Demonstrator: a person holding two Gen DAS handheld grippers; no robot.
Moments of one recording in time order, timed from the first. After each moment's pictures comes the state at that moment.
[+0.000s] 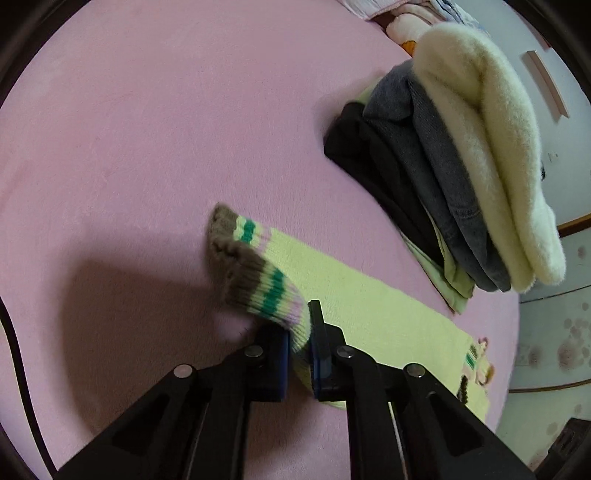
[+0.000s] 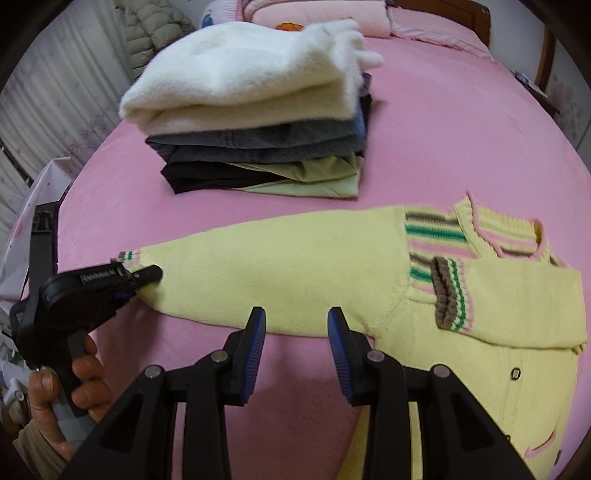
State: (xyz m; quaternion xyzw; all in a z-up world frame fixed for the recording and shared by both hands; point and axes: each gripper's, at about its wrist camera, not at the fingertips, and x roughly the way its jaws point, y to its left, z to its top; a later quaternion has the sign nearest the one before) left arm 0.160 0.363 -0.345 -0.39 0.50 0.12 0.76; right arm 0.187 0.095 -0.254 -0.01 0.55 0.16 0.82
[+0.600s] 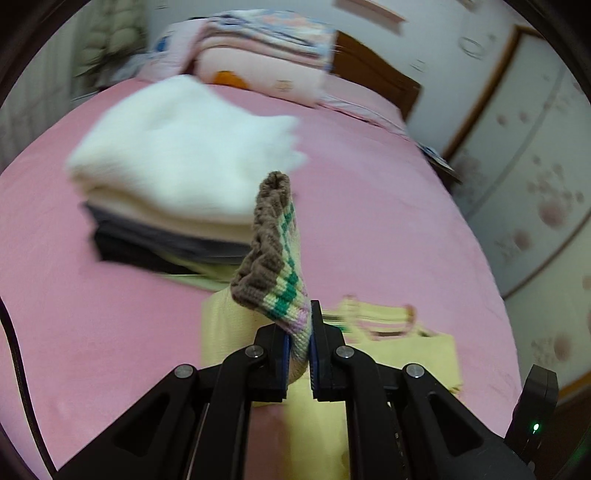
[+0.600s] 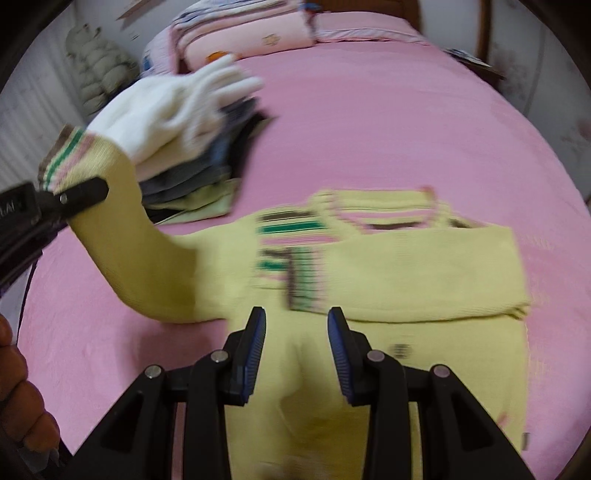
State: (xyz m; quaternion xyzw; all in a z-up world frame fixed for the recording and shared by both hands) left arm 0.211 0.135 -0.177 -0.18 0.42 -0.06 0.89; right arm 0.179 -0.046 -0.228 0.04 0.53 0.07 0.84
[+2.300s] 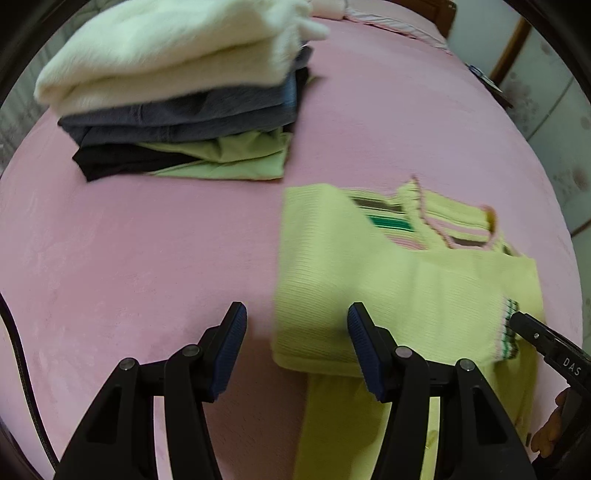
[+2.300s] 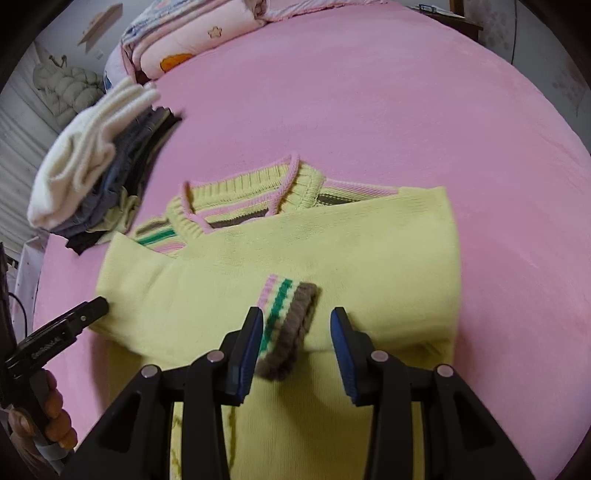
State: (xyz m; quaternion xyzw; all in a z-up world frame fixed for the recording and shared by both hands) left arm 0.223 0.104 -0.282 -0.10 0.57 0.03 0.82; right arm 0.225 -0.187 -0.293 0.10 0.57 0.08 0.81
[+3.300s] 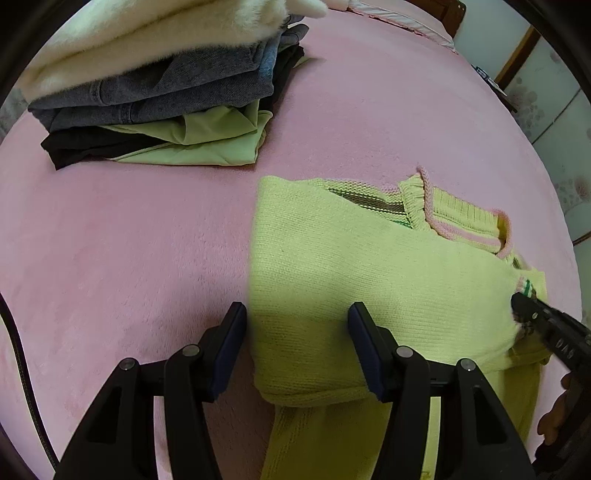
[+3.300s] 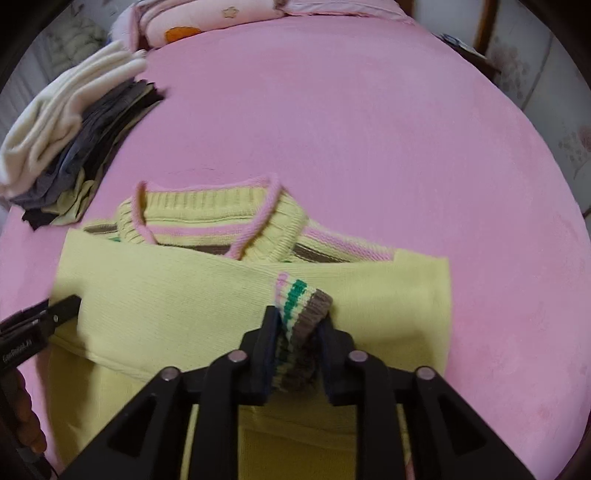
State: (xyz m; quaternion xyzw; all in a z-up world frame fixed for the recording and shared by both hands) left arm 0.237 0.076 -0.314 -0.12 0.57 0.02 0.81; right arm 0.271 -0.180 -0.311 0.00 0.57 0.06 0.82
